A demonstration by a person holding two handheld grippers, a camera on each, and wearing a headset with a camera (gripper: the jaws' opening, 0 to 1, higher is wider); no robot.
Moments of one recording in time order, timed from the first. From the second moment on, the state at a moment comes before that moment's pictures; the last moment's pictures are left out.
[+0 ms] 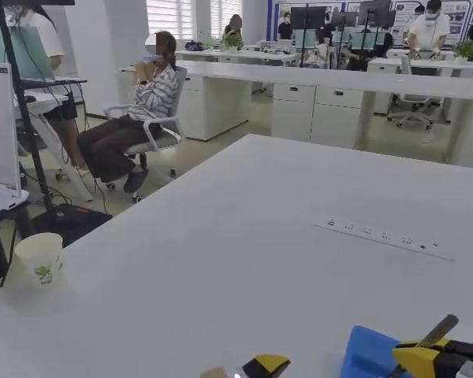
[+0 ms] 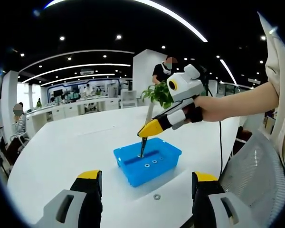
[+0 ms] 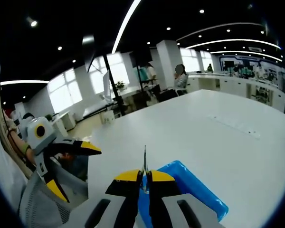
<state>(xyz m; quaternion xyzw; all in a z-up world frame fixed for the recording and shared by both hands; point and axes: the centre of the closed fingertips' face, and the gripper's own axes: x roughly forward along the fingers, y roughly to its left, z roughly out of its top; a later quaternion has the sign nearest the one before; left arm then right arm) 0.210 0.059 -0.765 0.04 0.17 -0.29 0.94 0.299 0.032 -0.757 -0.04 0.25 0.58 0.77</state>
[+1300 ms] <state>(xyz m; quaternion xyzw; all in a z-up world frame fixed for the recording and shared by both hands) 0.210 0.060 -0.766 0.04 0.17 -0.29 0.94 0.331 0.027 -0.820 -0.10 0.33 0.56 0.76</state>
